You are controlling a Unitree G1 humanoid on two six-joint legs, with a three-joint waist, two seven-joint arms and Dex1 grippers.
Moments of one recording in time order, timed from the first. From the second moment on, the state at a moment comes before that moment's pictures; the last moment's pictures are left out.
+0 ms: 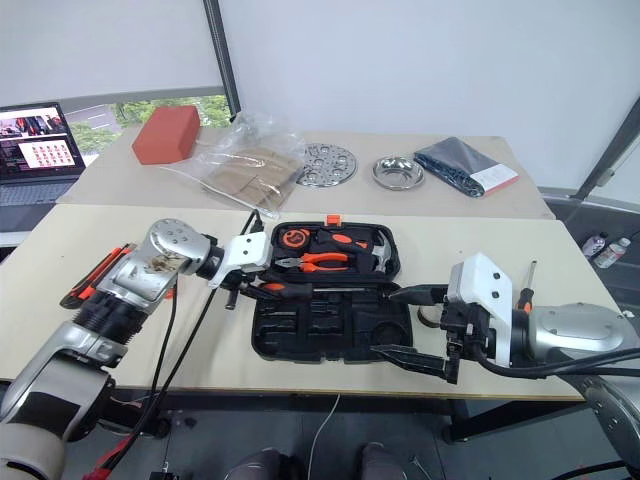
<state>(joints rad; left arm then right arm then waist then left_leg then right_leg) -0.92 0.61 -0.45 0.44 -0.05 0.17 -1.35 -0.06 -1.01 -0.29 -0.70 0.83 0.72 0.89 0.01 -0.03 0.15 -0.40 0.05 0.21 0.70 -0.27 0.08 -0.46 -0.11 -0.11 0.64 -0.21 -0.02</state>
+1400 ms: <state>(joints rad) -1.02 0.38 -0.44 0.64 0.12 0.05 -1.31 0.01 -0.94 -0.36 -0.72 0.84 0.72 0.78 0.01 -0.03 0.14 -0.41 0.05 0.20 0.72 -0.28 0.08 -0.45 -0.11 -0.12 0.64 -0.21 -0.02</state>
